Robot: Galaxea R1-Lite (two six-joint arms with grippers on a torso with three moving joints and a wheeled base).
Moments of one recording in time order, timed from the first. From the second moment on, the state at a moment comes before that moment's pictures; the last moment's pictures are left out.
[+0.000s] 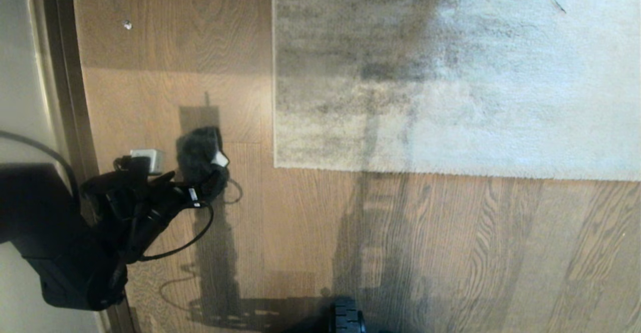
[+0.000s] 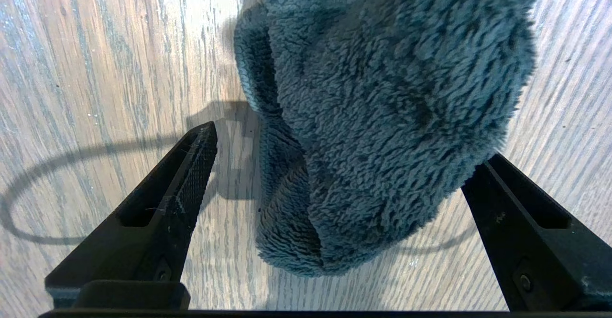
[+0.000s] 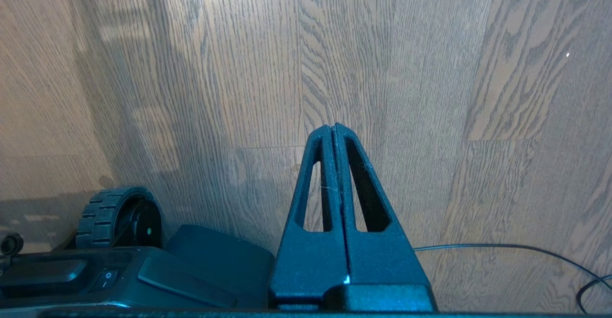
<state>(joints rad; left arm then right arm) -0.03 2.08 -0.47 -1.52 0.01 -0.10 -0.01 0.00 -0.03 0.08 -0.03 0.08</state>
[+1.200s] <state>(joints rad) -0.04 2.04 -0.43 -1.52 0.01 -0.10 -0.01 0.00 -0.03 0.08 -0.03 0.08</state>
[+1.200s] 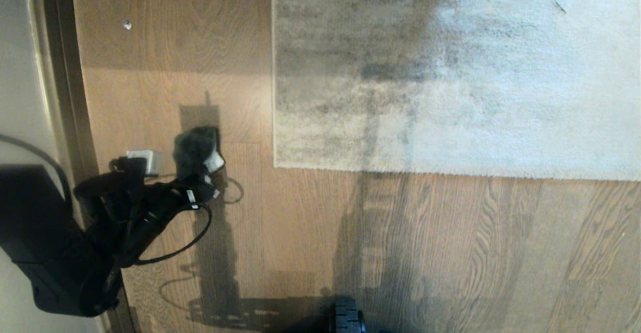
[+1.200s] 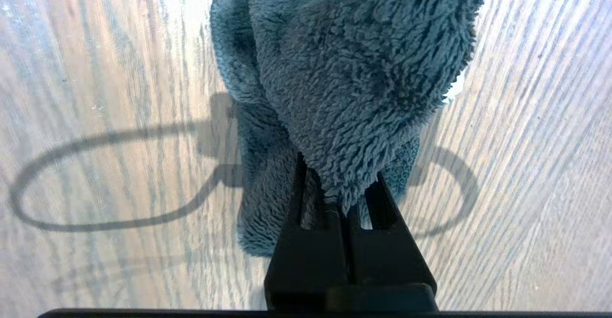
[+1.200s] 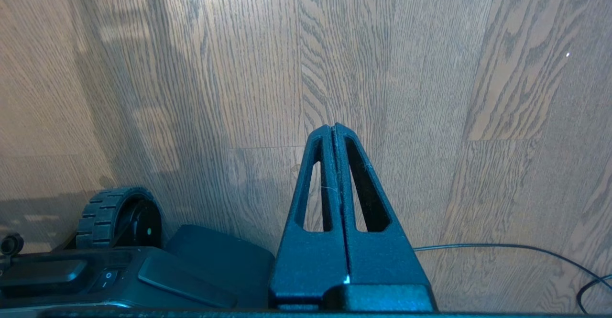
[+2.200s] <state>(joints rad) -0.03 1.79 -0.16 -1.52 0.02 -0.10 -0.01 0.00 -0.03 0.08 -0.03 0.08</state>
